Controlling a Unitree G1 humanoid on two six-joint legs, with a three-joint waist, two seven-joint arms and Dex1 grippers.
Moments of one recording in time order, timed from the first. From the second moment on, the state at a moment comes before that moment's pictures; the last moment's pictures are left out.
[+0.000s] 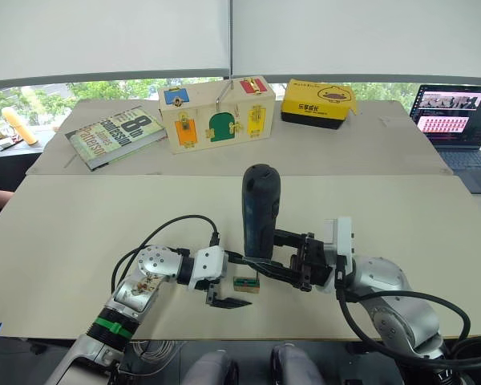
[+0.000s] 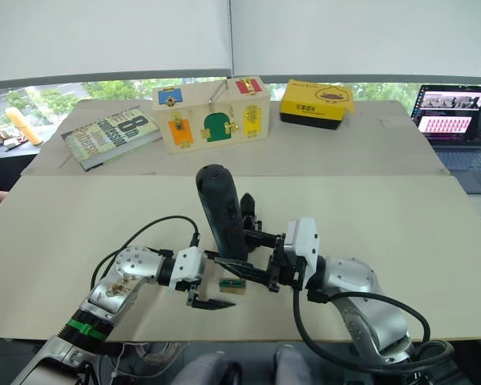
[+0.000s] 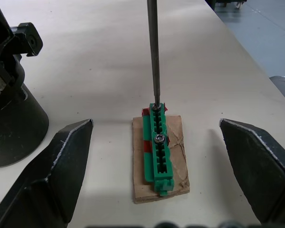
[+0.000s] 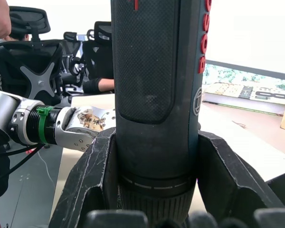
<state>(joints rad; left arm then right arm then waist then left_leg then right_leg) -0.34 0.49 -0.32 0.09 -0.16 -0.08 -1.27 -0.13 -0.45 0.13 -0.54 0.56 0.29 0.88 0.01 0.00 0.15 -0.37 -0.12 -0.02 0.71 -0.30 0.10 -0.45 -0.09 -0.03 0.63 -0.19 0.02</state>
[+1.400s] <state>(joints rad) -0.36 0.49 -0.32 0.12 -0.16 -0.08 -1.26 -0.14 -0.46 0.14 -0.54 0.58 0.31 0.87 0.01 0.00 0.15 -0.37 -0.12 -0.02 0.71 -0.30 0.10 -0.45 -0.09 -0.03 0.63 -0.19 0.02</state>
